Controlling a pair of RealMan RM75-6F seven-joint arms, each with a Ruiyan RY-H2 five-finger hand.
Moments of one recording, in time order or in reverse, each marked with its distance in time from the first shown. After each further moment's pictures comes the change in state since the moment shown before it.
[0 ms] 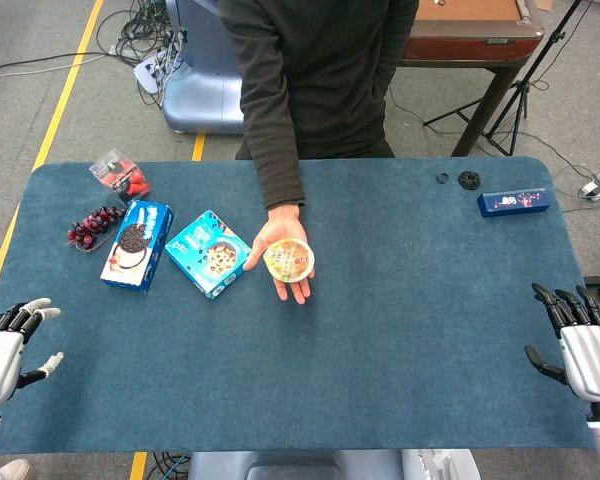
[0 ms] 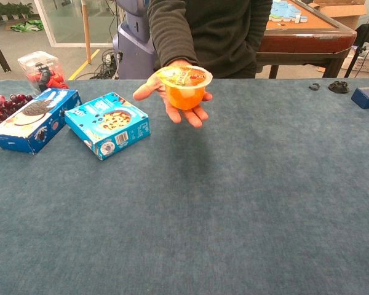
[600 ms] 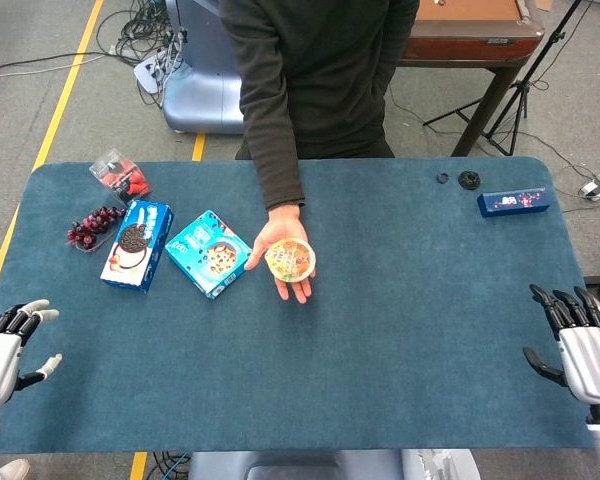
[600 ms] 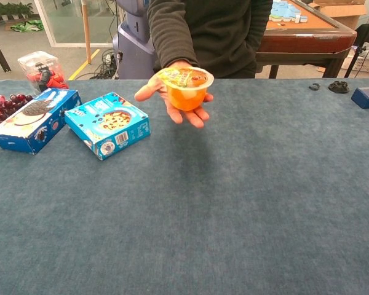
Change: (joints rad) left arm 0.009 0.007 0.004 -0.007 0.006 0.014 0.000; right arm 0.000 0.003 -0.004 -0.004 -0.026 0.005 0.004
